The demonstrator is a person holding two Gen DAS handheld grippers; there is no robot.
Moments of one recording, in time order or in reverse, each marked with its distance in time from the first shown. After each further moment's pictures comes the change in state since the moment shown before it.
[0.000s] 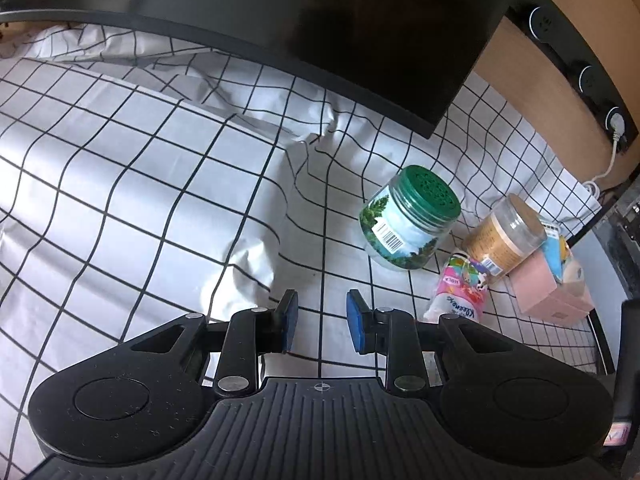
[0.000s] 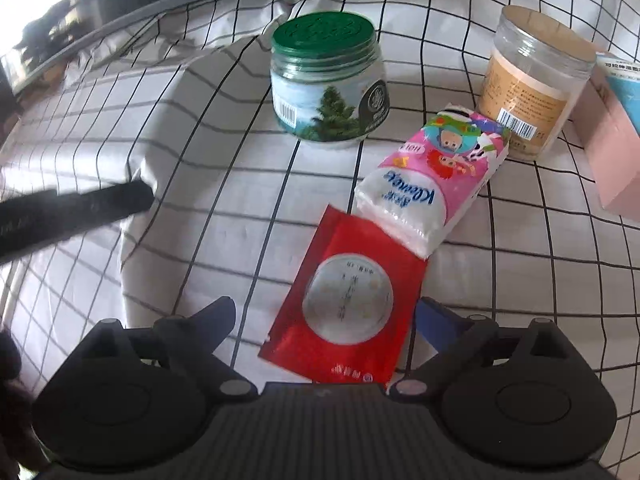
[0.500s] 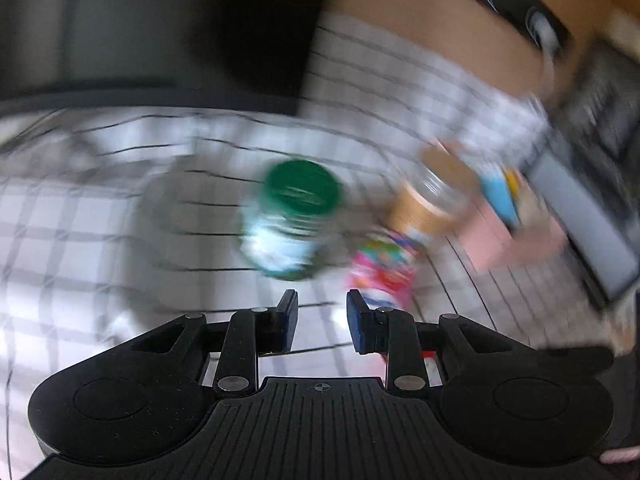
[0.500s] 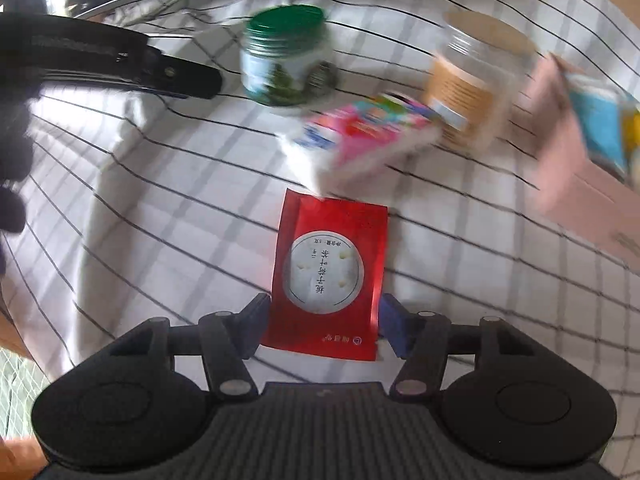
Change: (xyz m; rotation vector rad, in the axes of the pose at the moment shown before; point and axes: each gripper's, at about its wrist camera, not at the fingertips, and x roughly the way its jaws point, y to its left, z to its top) left arm 0.041 -0.099 0.017 0.351 0.103 -0.097; right arm -0.031 -0.067 -0.036 -0.201 -0.001 0.003
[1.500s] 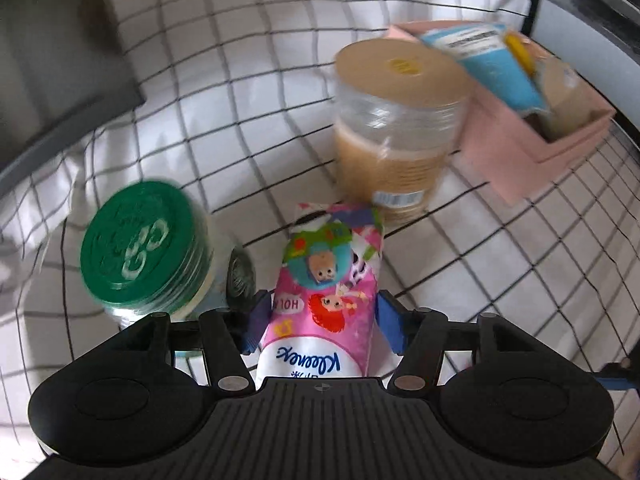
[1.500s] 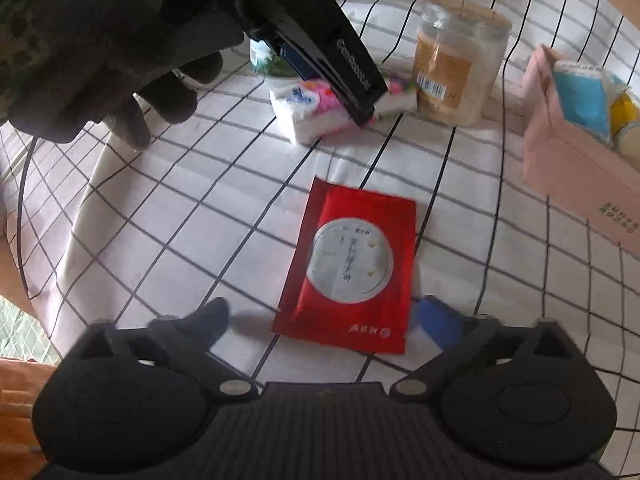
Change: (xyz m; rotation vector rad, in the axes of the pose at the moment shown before) left arm 0.112 -0.070 0.031 0.293 0.238 0.151; right arm -0.007 -0.017 -0.041 -0.079 -0.047 0.042
